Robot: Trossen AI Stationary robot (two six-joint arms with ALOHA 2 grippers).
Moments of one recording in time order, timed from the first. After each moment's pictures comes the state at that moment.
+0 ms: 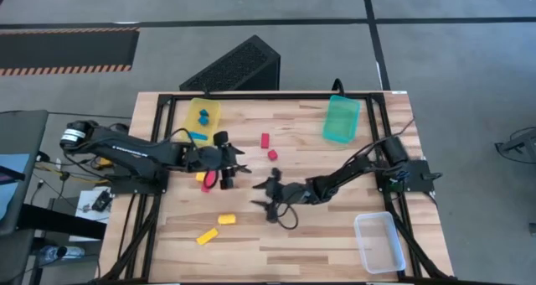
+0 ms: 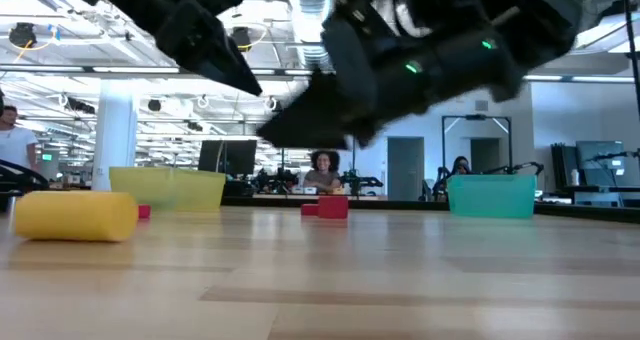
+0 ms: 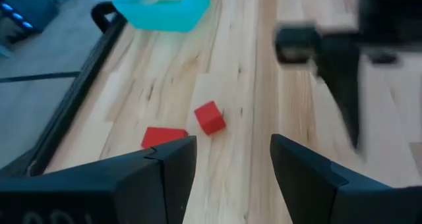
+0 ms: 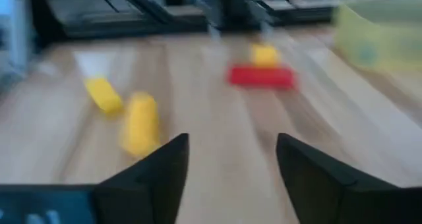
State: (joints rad) left arm -0.11 1.21 0.71 -0.12 -0.37 0.05; right arm 0.28 2.03 0.98 0.74 0.35 0.18
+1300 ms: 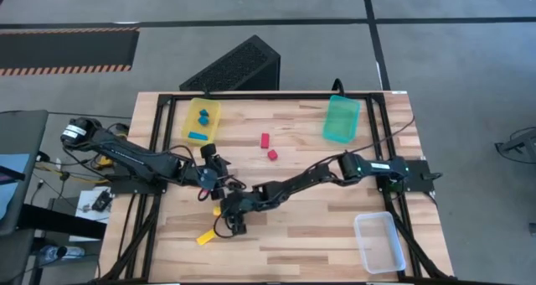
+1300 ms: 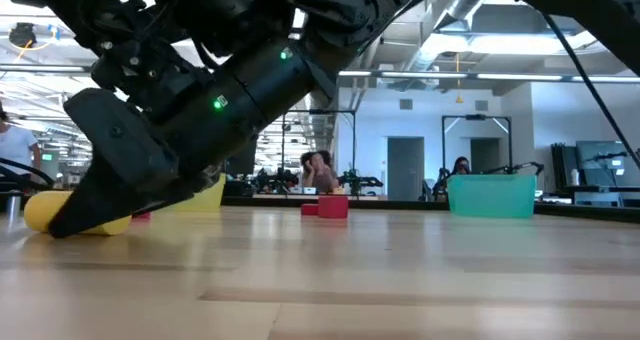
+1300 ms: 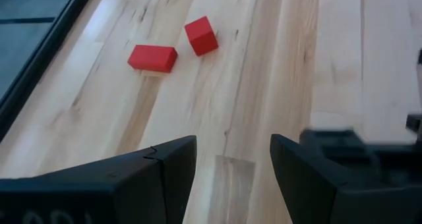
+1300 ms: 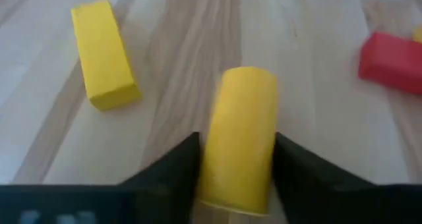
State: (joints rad) left arm -0.28 1.20 0.61 -0.28 -0.53 -0.23; right arm 0.21 2.52 1.89 -0.10 0.10 0.03
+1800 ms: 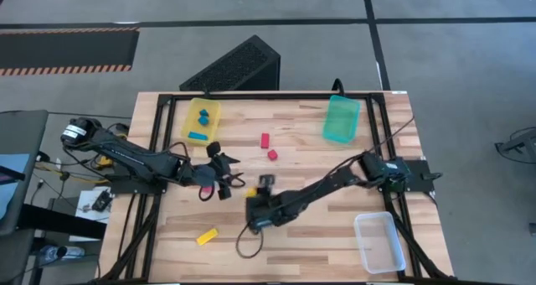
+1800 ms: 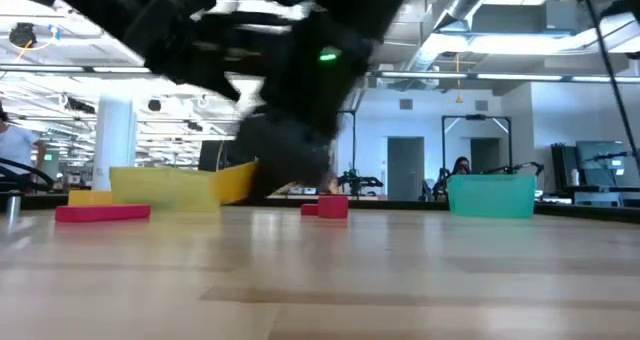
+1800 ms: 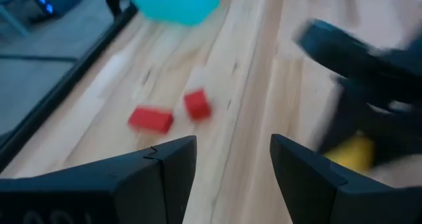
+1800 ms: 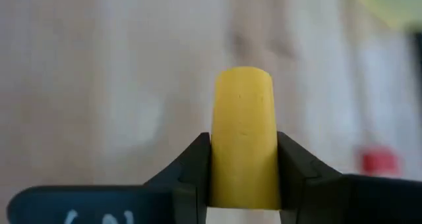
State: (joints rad) left arm -0.28 1.20 0.61 -0.03 -0.57 -0.18; right arm 0.35 2.28 1.74 -0.63 0.68 0.13
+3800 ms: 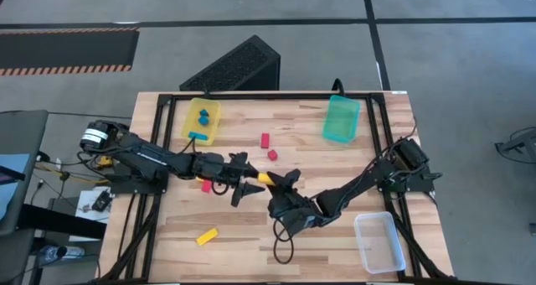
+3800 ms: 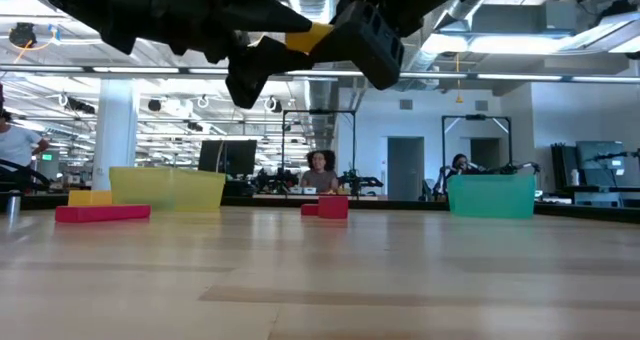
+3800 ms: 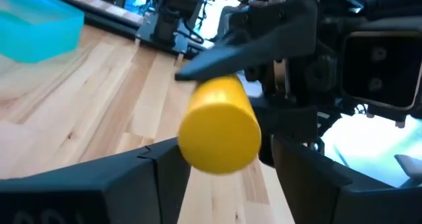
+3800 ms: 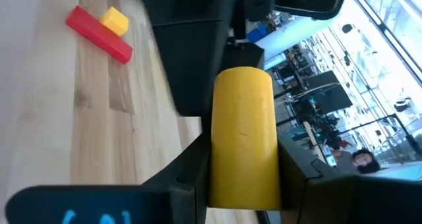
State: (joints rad) left arm -0.14 1.46 0.60 0.65 0.02 -0.40; right arm 0.46 1.90 1.20 0.19 1.19 -0.46
